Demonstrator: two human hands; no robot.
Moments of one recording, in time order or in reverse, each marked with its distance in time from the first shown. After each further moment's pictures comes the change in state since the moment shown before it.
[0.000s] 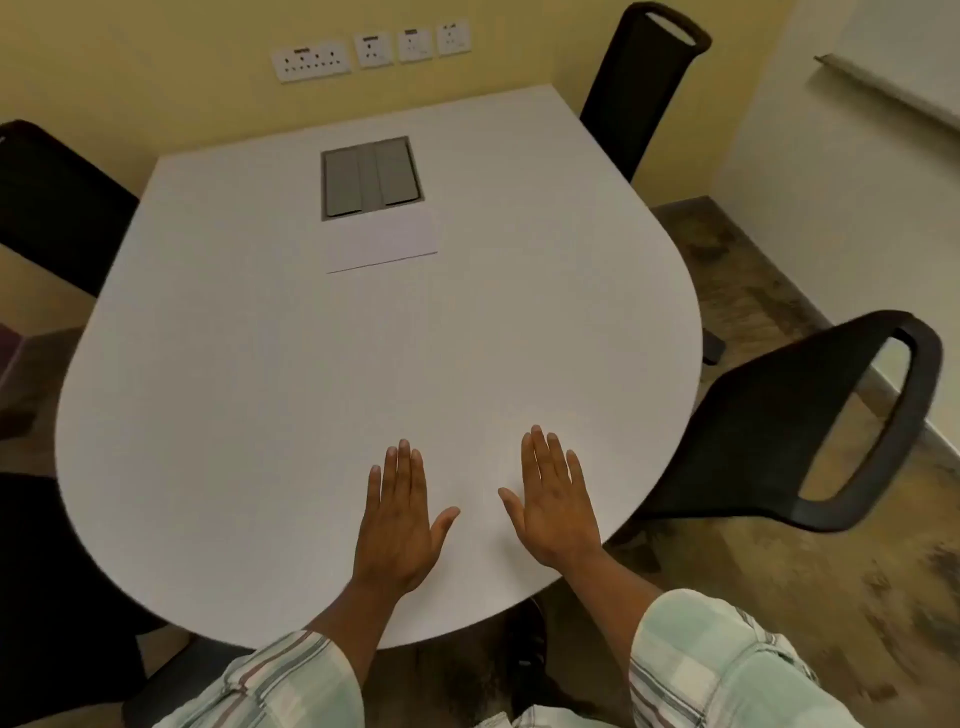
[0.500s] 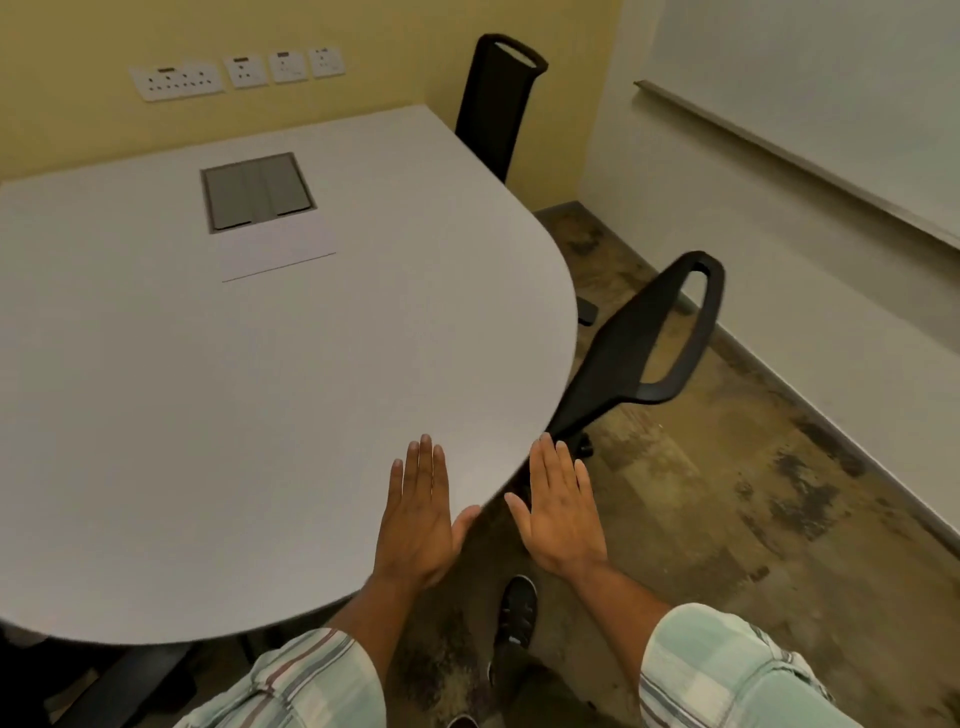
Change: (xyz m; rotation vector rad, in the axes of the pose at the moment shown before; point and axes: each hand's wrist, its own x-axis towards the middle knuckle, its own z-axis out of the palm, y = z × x) left_hand -0.082 0.105 0.017 -0.029 -0.003 0.289; right_hand -0.172 0.031 -0.037 -0.099 0.042 0.313
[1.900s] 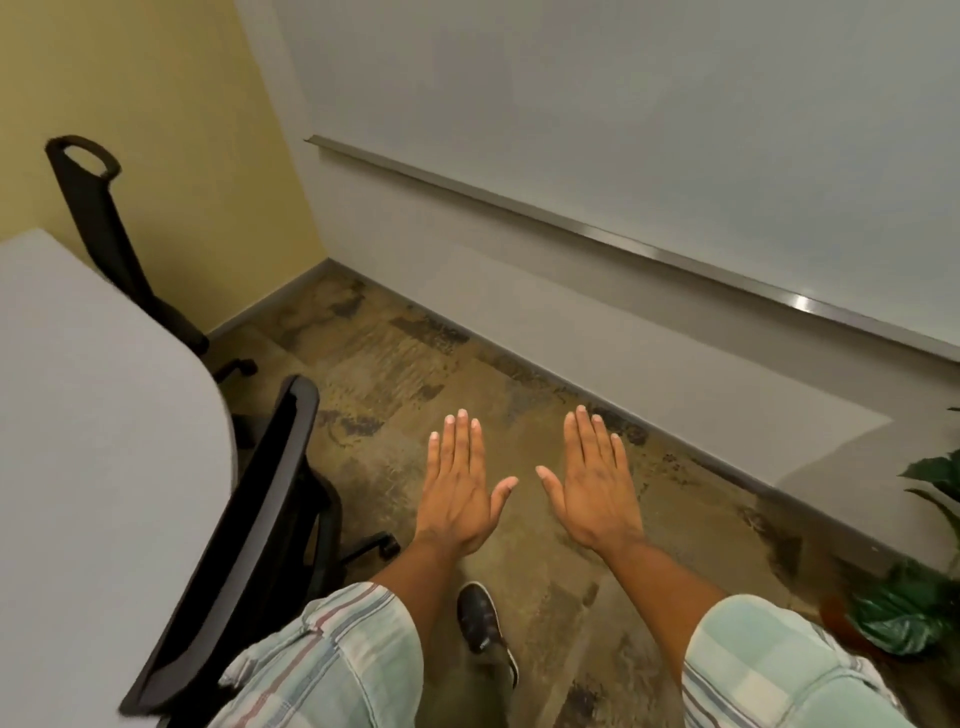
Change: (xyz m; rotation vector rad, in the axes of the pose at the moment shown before) left_hand 0.332 0.601 0.051 0.043 -0.040 0.516; right_hand 0.038 0.609 -0.144 0.012 0.219 0.483
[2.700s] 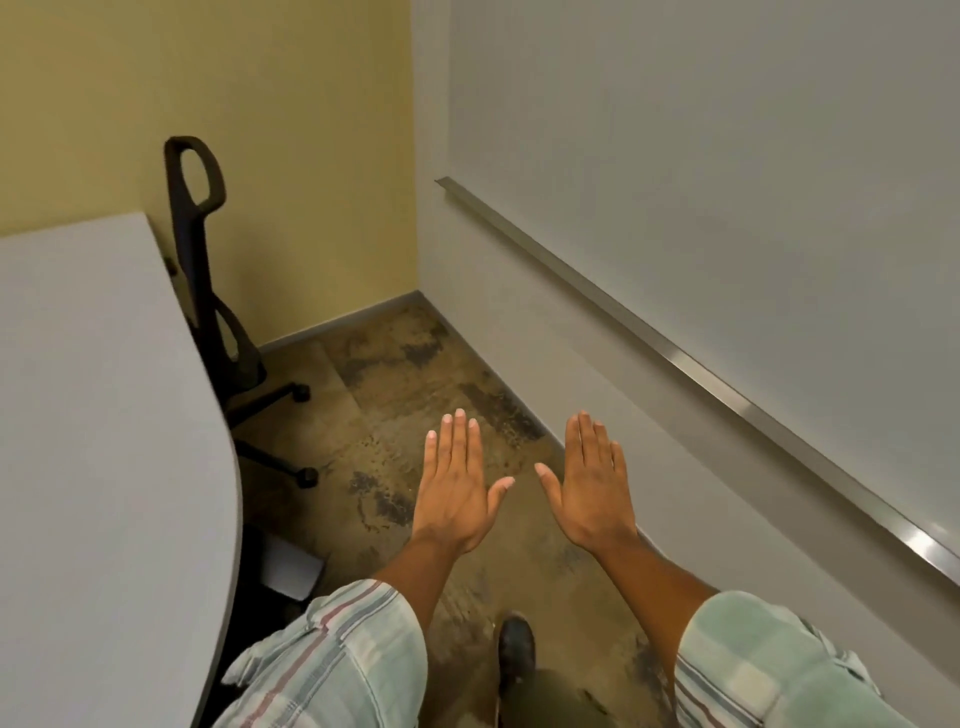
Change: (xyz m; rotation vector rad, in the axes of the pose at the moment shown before) left_hand 0.356 -0.258 -0.033 -0.036 0.095 -0.309; right_hand 0.484 -0.147 0.045 -0.002 -0.055 -0.262
